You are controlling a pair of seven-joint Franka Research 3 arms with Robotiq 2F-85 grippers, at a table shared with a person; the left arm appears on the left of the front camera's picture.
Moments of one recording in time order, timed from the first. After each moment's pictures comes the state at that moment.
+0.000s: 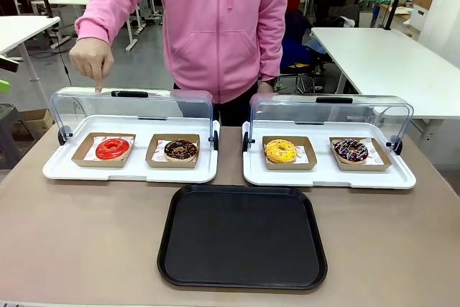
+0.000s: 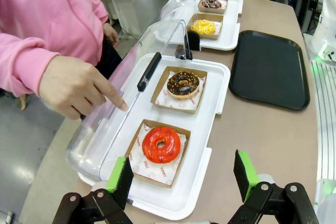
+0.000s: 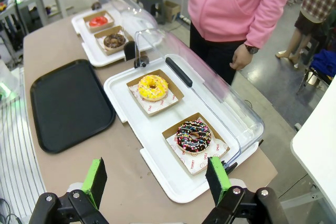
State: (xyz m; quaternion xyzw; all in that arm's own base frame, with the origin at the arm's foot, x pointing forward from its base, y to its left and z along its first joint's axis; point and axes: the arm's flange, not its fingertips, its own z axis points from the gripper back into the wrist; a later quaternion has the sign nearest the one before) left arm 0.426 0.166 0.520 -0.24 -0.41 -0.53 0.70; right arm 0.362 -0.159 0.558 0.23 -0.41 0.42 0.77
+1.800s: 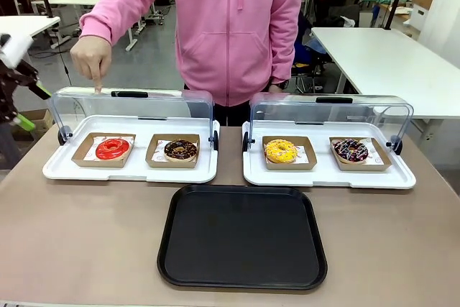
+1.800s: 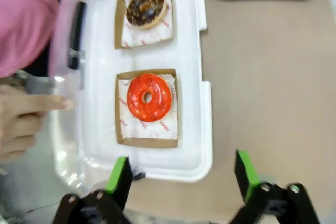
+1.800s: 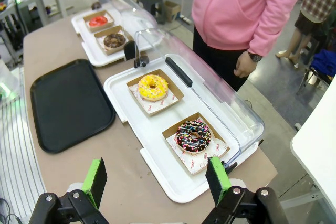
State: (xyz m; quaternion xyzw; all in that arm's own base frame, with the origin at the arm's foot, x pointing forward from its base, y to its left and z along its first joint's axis) left arm 0.430 0.068 0.489 -0.03 -0.24 -0.71 0.66; right arm 0.363 -0.159 0.558 0.23 -0.41 0.42 0.77
